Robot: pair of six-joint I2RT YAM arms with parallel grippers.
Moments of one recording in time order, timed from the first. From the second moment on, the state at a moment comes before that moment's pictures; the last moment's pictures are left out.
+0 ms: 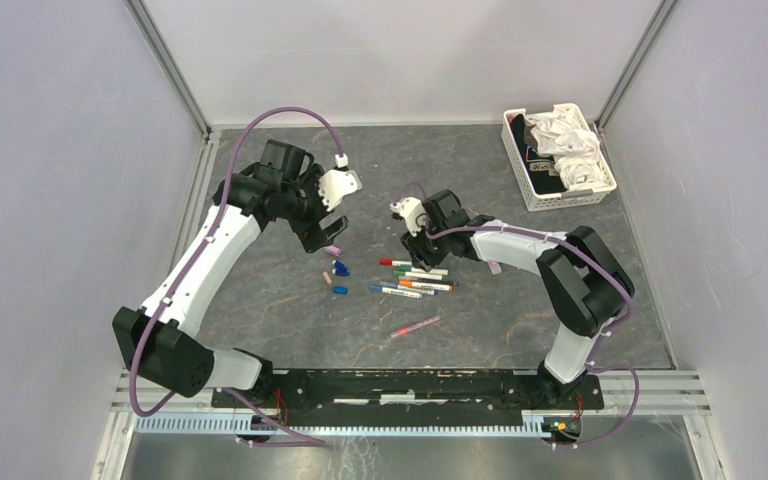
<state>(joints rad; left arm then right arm) -0.37 1.36 1.37 -0.98 0.29 0.72 0.63 1.76 1.03 -0.20 -0.22 -0.21</state>
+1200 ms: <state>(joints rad) -0.37 1.36 1.26 -1.02 0.39 0.87 0.64 1.83 1.17 -0.25 -0.34 -0.18</state>
